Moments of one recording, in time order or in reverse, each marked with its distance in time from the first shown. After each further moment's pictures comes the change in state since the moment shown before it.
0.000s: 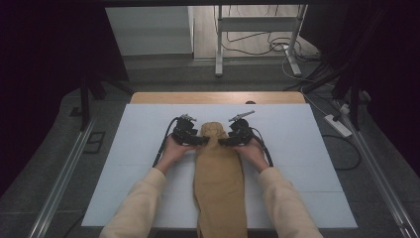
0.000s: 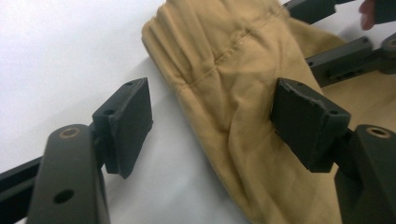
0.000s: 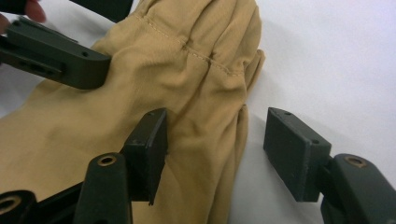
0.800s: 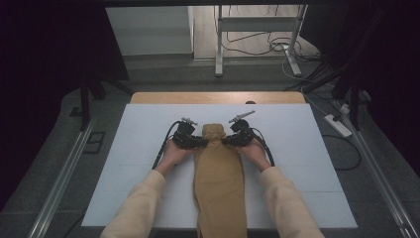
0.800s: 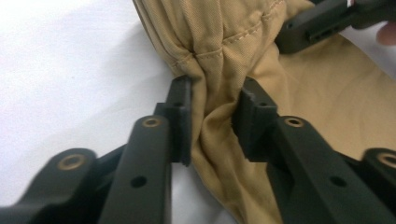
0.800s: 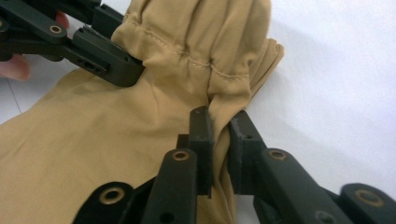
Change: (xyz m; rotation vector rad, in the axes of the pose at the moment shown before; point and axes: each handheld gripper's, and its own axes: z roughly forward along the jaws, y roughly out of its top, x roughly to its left) left arm -0.003 -0.009 0.005 0.027 -0.090 0.009; right arm 0.000 -0.002 -0.005 0.020 0.064 -0.037
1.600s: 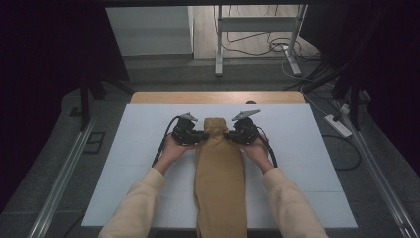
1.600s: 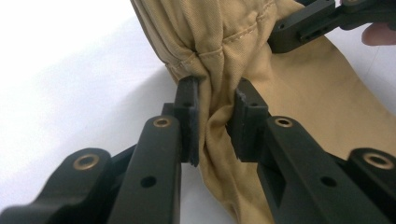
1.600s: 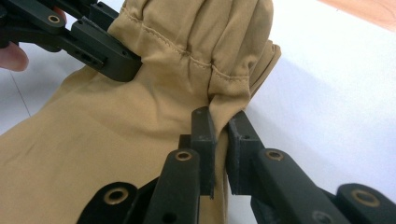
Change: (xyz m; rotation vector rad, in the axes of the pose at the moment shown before) left arm -0.016 0.017 -0.024 -0.077 0.024 0.110; right arm 0.013 0.007 -0.029 -0.109 -0.077 -0.083
